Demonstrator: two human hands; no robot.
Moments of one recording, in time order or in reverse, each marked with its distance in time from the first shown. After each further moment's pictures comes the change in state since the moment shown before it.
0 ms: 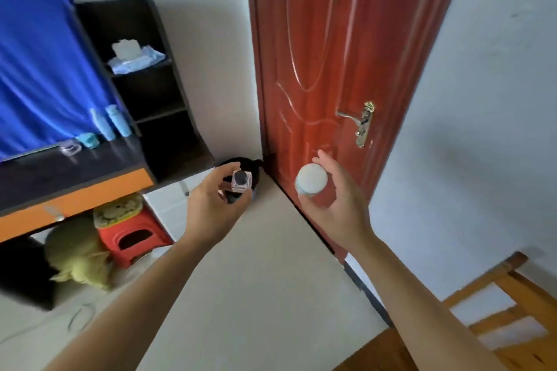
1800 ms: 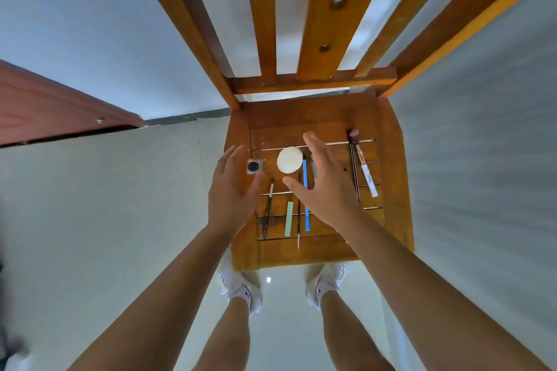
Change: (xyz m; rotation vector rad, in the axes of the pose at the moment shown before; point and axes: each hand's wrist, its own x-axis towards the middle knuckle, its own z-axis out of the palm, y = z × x) left_hand -0.323 -0.222 0.581 0.229 -1.249 0.233; right_hand -0.520 0.400 -0.016 -0.391 0.229 1.413
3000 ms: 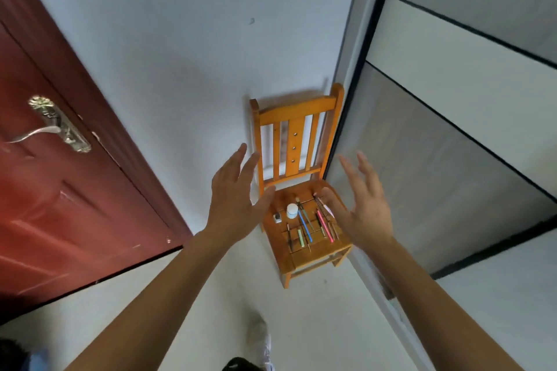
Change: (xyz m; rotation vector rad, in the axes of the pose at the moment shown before) left_hand -0.283 0.127 -0.452 0.098 0.157 0.880; right_hand -0.426 -0.330 -0.187 -0.065 0.849 -0.083
